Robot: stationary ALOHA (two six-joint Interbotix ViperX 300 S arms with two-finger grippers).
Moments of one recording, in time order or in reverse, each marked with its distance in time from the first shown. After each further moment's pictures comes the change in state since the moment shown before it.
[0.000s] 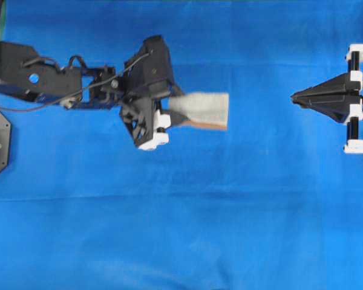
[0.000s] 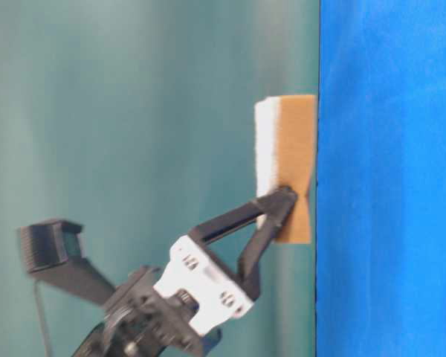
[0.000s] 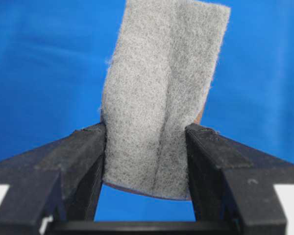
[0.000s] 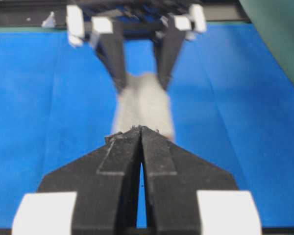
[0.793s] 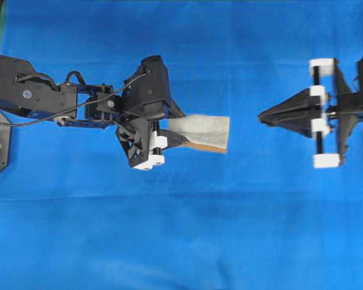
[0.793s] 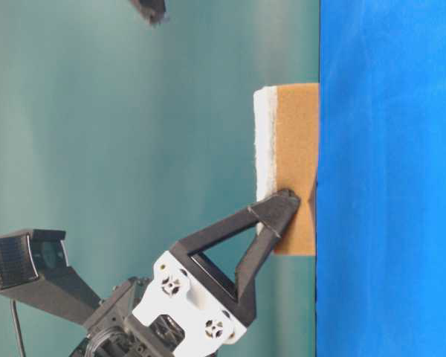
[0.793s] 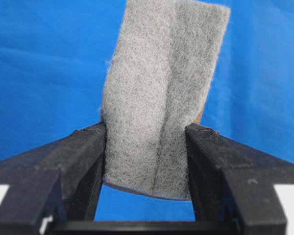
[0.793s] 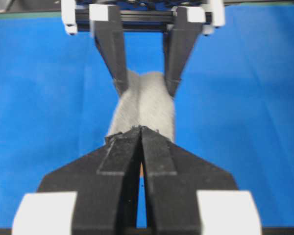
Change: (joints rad) left arm -0.060 -0.011 0.003 0.000 0.002 -0.025; right arm 0.091 0.264 -0.153 0.002 -0.029 0.067
